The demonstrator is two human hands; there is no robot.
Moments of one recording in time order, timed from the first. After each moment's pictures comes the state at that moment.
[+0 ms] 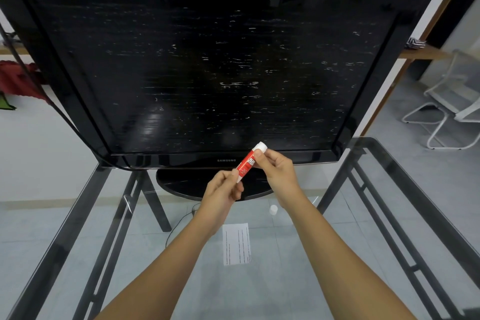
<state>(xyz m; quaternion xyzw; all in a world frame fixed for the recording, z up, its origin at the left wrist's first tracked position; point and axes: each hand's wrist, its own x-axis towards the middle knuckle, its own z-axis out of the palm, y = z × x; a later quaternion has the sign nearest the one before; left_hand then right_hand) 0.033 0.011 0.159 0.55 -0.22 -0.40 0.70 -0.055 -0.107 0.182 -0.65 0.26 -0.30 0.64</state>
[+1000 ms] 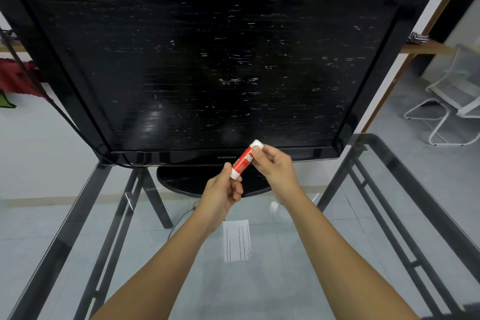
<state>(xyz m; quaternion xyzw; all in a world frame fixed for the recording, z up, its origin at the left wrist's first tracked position) 0.032 0.011 0.163 0.54 -0.16 -0.45 0.69 -0.052 -0.105 0.182 -0.64 0.25 -0.31 0.66</state>
